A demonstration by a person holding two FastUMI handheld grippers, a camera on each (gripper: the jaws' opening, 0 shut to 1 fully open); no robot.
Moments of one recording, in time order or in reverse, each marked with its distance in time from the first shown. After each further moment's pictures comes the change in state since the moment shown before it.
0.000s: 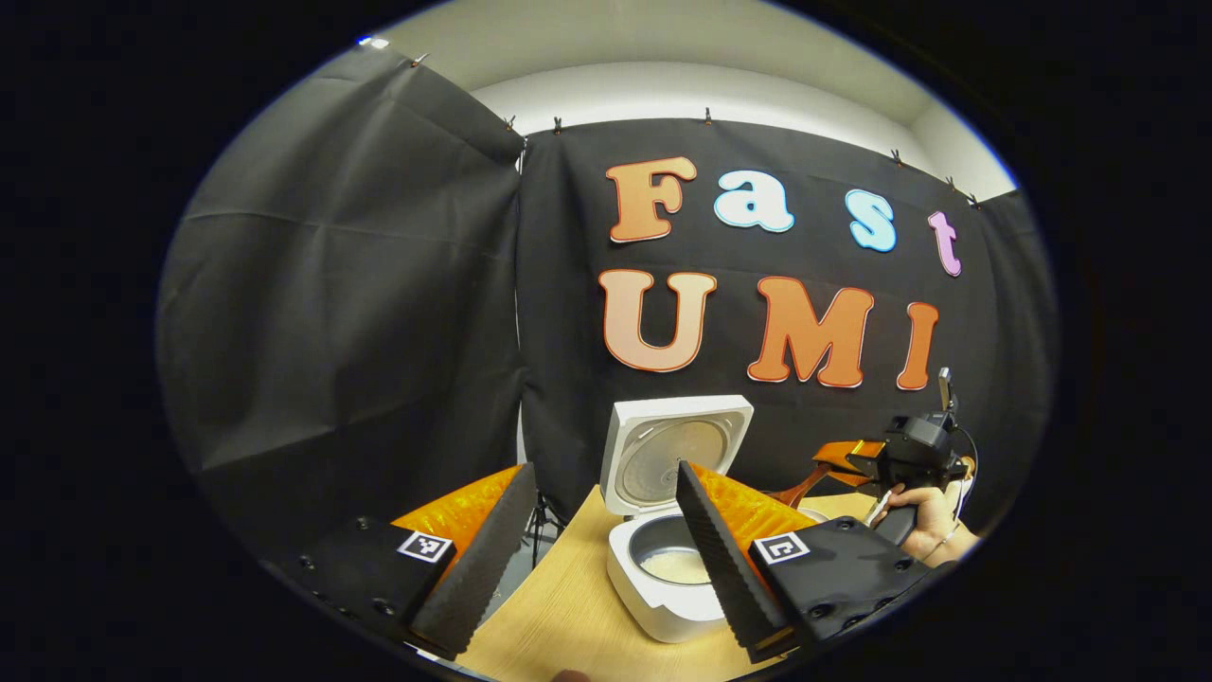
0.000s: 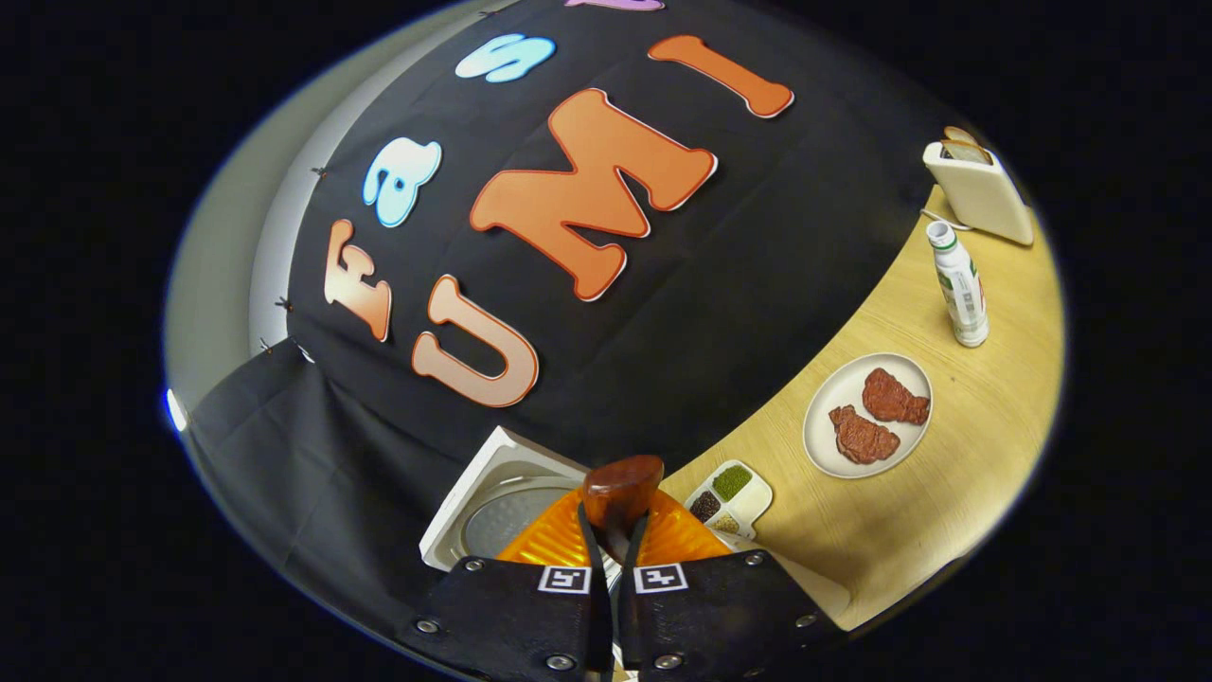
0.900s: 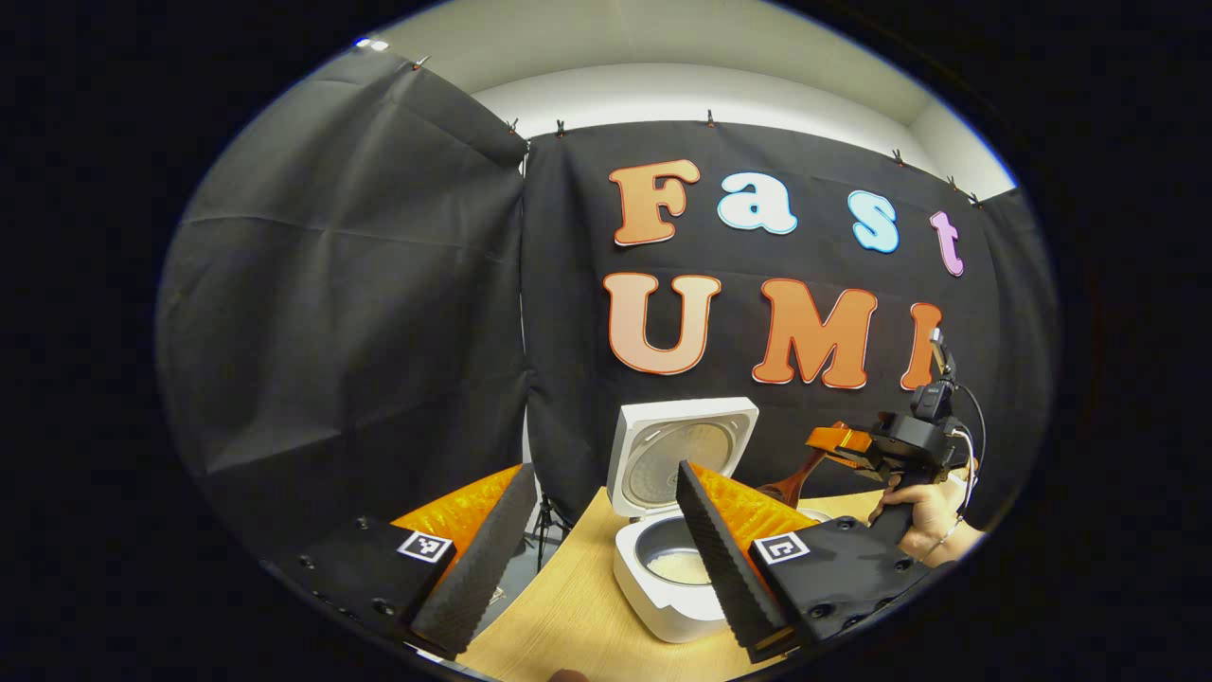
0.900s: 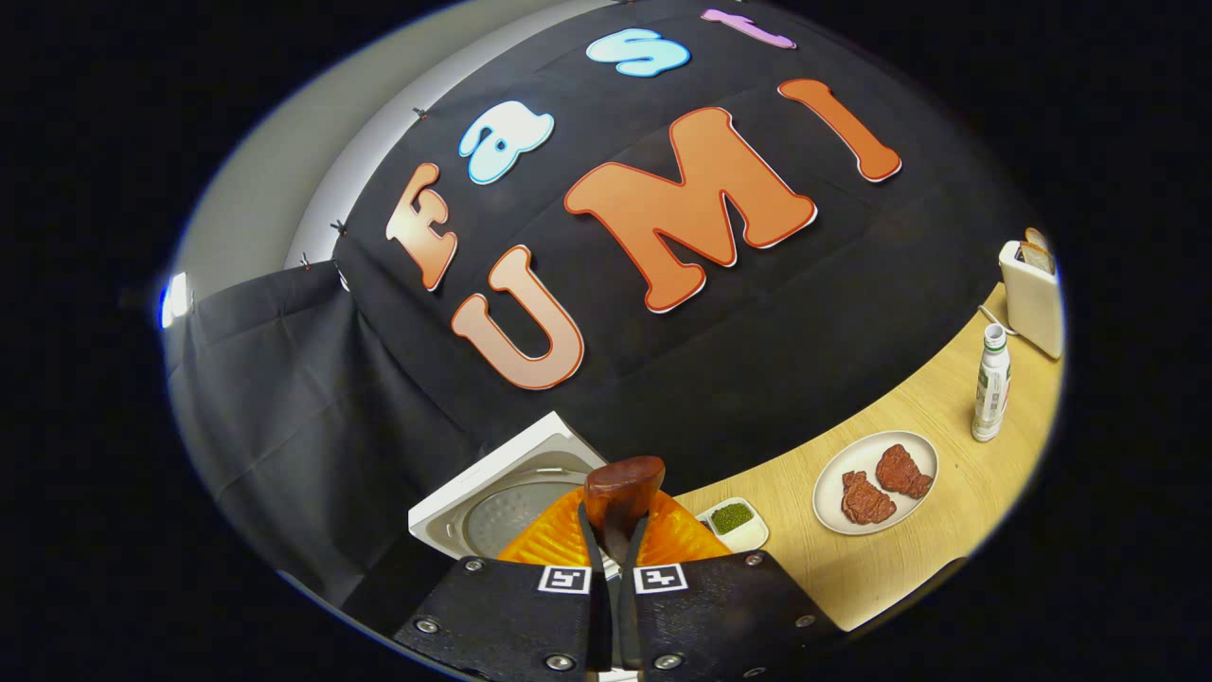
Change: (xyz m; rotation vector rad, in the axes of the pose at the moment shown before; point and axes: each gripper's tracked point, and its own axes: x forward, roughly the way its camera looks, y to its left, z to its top) left arm -0.004 0.008 0.004 0.006 -0.004 0.015; right arm 0.001 0.039 -0.002 -0.261 -0.042 0.064
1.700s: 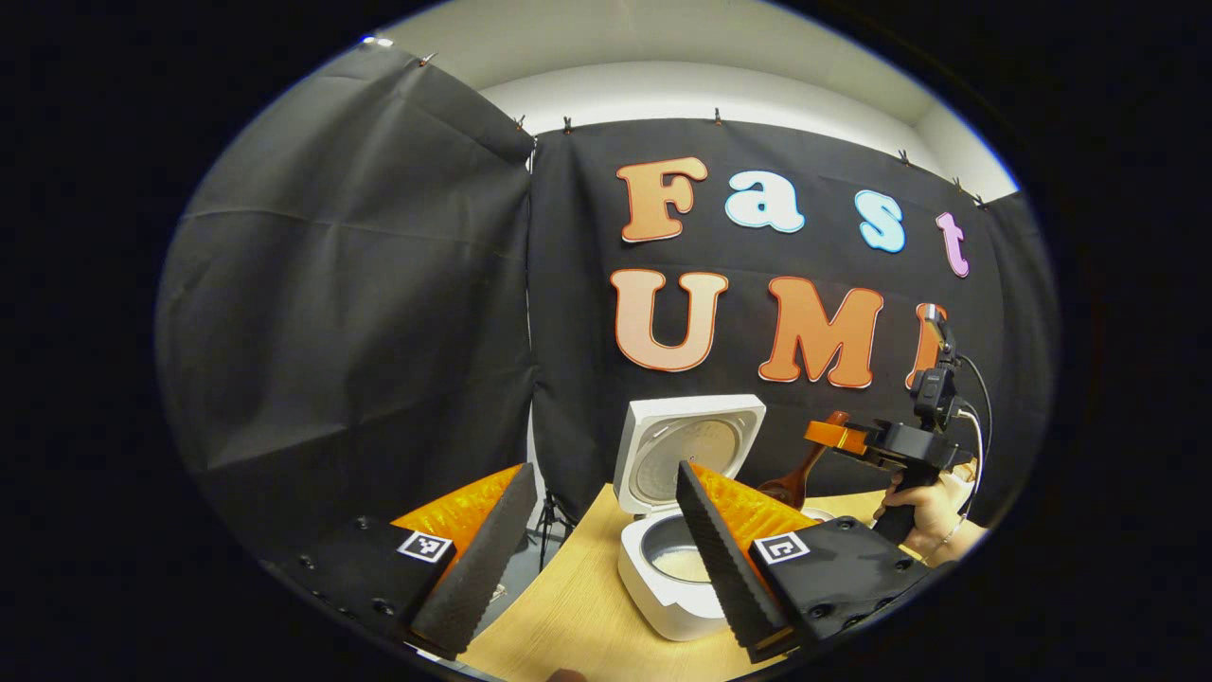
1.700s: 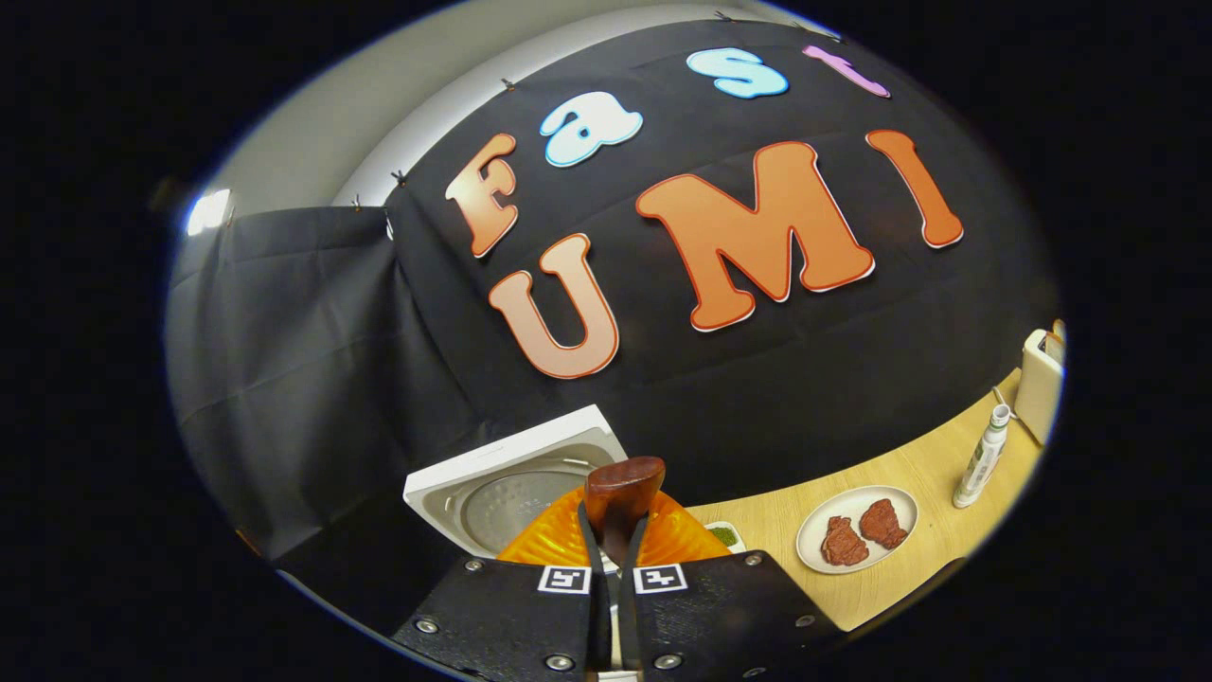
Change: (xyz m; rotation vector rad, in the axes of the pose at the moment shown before) left arm -0.002 0.005 -0.002 -0.010 0.011 0.011; right arm -0.006 0.032 0.000 -0.240 -0.032 0.062
